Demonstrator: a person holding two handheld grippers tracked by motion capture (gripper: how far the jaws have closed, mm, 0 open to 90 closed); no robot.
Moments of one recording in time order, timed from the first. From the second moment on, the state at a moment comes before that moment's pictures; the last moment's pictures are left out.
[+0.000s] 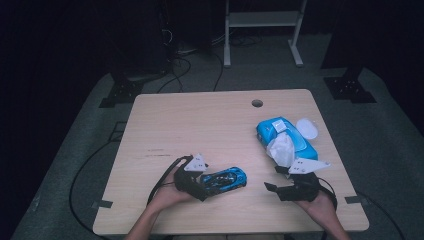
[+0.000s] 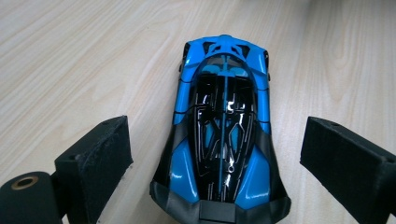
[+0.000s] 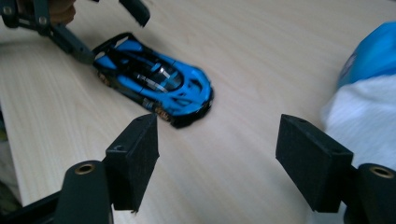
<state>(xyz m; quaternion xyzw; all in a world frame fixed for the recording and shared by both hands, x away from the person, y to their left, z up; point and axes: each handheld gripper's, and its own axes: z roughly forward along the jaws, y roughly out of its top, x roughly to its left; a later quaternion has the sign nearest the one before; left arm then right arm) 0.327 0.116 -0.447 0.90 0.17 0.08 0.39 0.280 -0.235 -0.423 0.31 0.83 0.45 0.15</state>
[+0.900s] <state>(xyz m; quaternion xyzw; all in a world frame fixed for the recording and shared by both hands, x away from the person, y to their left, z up) 0.326 0.122 -0.448 0.90 0.17 0.10 0.39 0.366 -0.266 -0.416 0.43 0.79 0.37 0.24</state>
